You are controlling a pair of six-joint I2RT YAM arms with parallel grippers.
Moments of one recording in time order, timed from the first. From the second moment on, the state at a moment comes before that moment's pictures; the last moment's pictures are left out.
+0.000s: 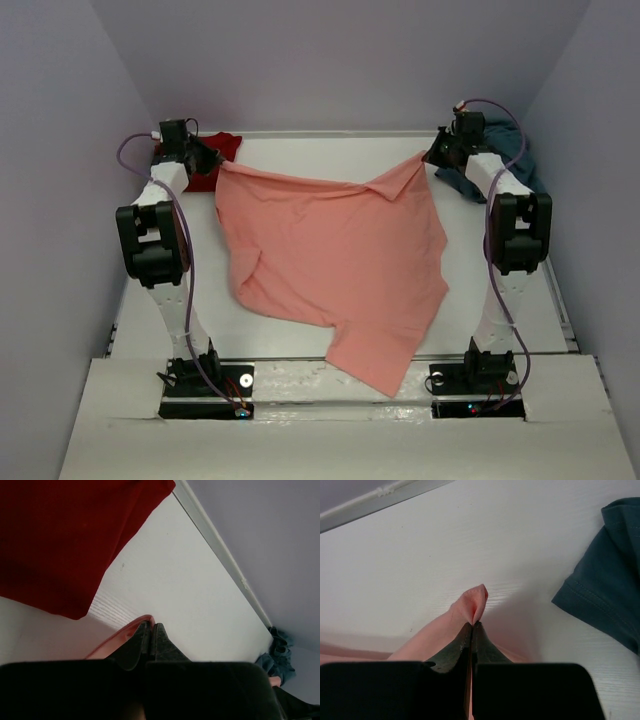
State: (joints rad) left arm 0.13 2.03 1.60 -0.21 0.23 -0.86; right arm 0.01 2.14 1.76 -0.25 -0.20 0.38
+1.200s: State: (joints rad) left arm 0.17 2.03 1.62 -0.23 0.30 -0.88; right arm 0.00 1.93 1.65 -0.28 -0.23 0.37
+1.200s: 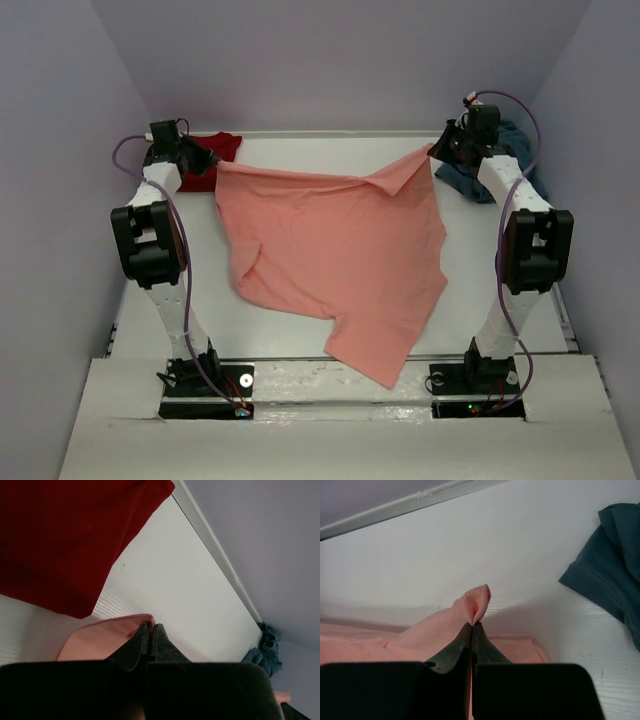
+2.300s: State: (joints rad) left arm 0.19 2.03 1.62 -0.26 0.40 -0.93; right arm 0.00 1.63 1.38 -0.33 -0.32 0.40
